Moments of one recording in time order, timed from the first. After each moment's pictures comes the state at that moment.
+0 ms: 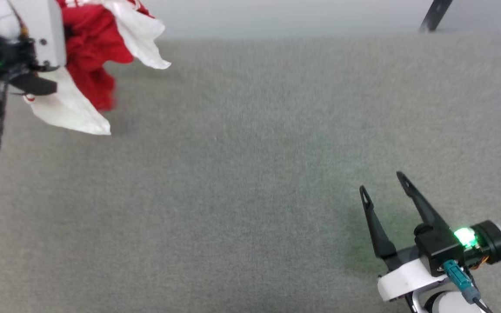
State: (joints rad) left arm -1.43 0.54 -0.87 1.02 -1.04 -0.13 0.63; right arm -0.14 -0.05 0.14 0.03 -0.15 0.13 -0.20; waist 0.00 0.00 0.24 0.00
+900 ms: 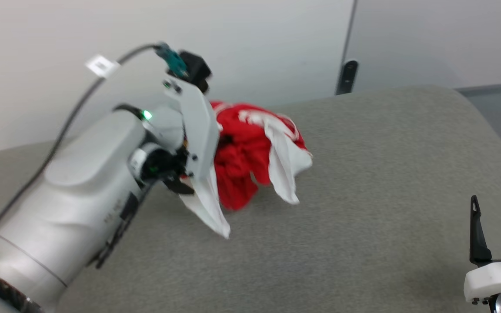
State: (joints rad) left arm -1.12 0.43 -1.01 0.58 -1.19 -0.12 0.59; right arm -0.09 -0.07 -0.25 0.09 -0.26 0.13 -0.20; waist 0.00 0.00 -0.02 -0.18
